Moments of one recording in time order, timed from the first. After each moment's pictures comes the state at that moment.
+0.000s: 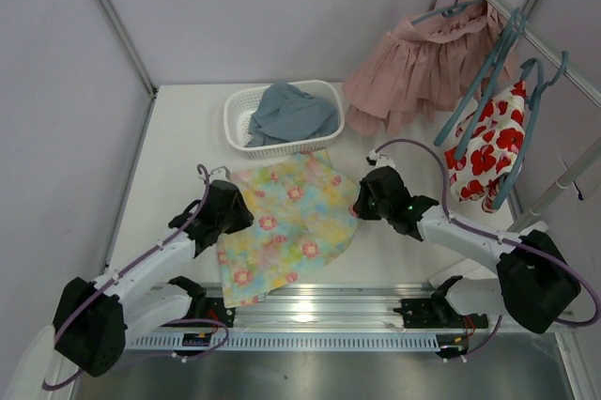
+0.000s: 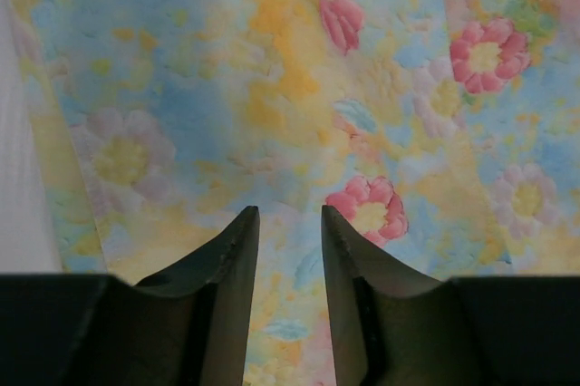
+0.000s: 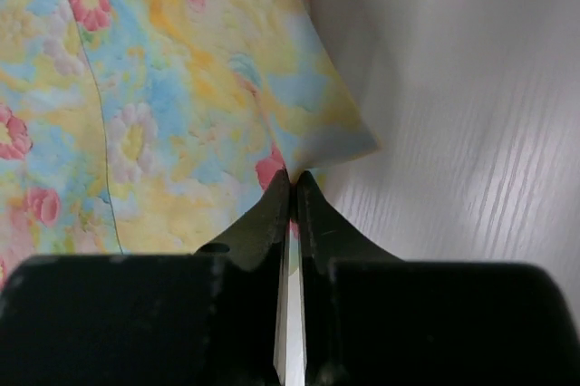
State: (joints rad) left arm -0.47 0.97 0.48 -0.33 -0.16 -0.71; right arm 0.67 1.26 0.65 -0.14 0.12 0.59
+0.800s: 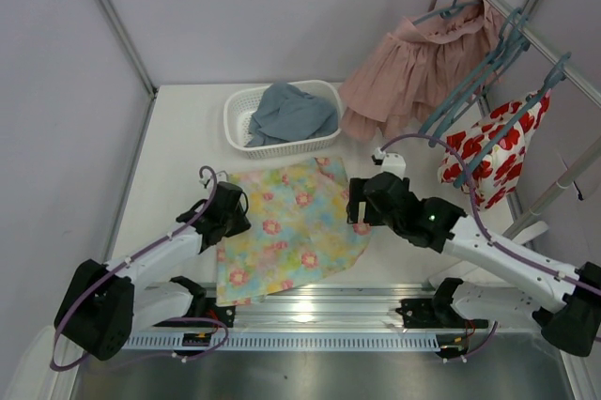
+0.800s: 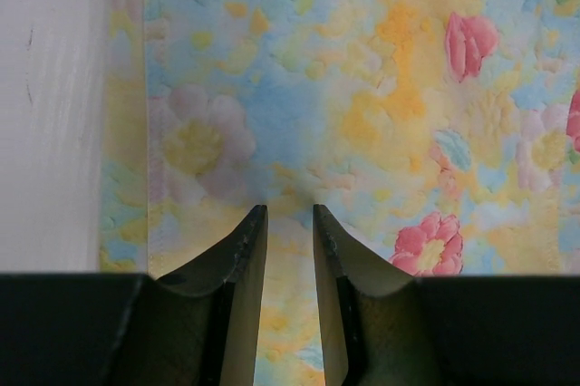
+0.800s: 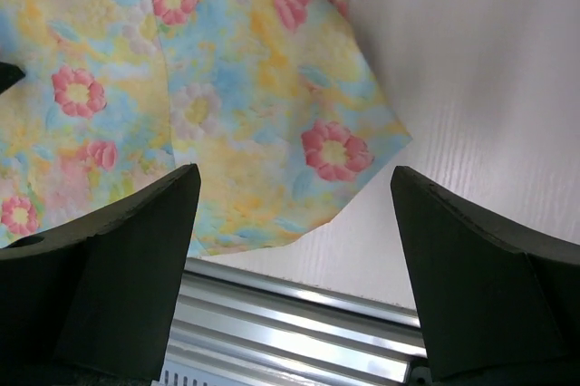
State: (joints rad) left arm -0.47 1.10 0.47 -0.31 -0.22 -0.75; right arm 0.92 1.07 0.92 -0.65 0.42 0.69
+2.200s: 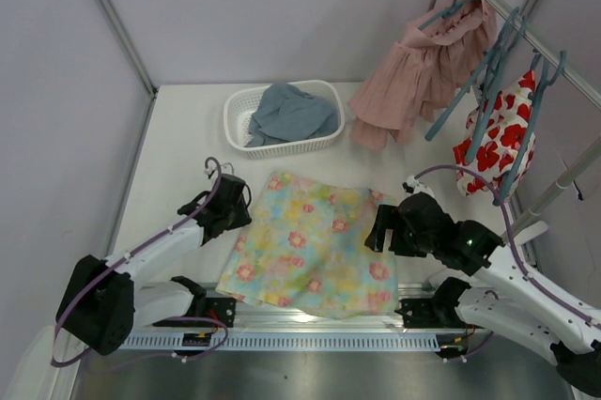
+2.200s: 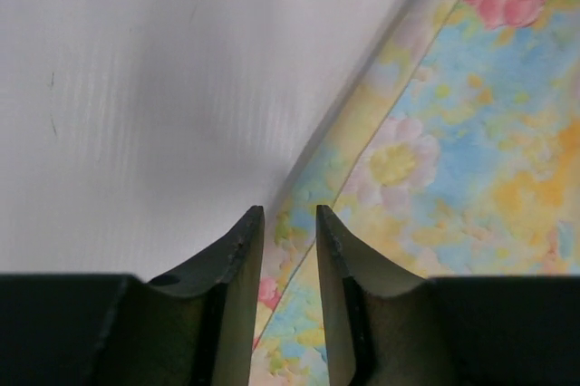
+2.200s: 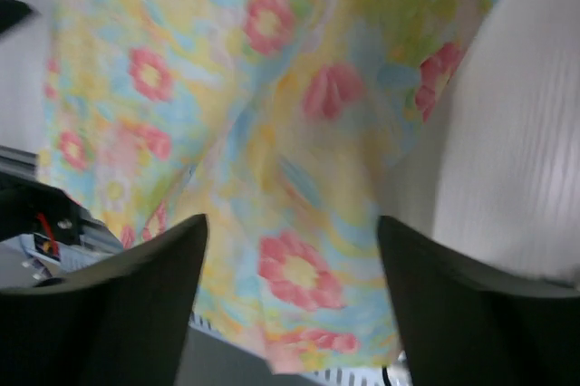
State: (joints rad) left arm -0.48 1.14 0.53 -0.36 -0.25 -0.68; right arm 0.81 0.73 0.74 -0.81 0.10 0.83
